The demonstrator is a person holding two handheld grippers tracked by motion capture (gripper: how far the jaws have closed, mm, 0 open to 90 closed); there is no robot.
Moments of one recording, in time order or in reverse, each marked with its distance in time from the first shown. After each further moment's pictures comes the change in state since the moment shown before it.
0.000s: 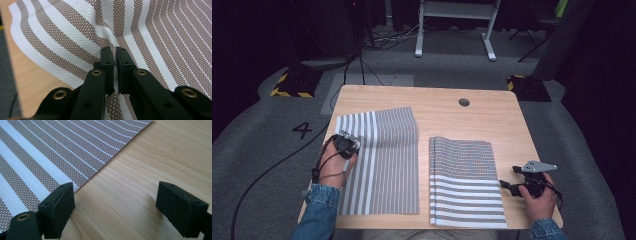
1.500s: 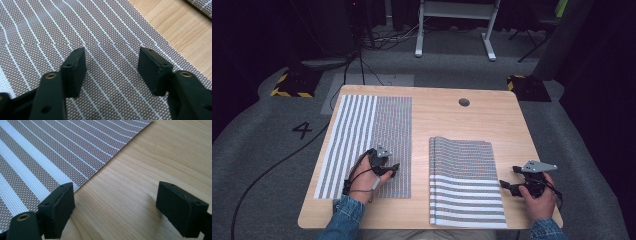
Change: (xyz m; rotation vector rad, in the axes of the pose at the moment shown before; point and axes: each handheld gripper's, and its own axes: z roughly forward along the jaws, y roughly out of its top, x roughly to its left) left arm -0.105 -0.014 0.037 -0.146 -0.235 0.071; right arm 0.000 0.000 0.000 0.002 0.002 0.000
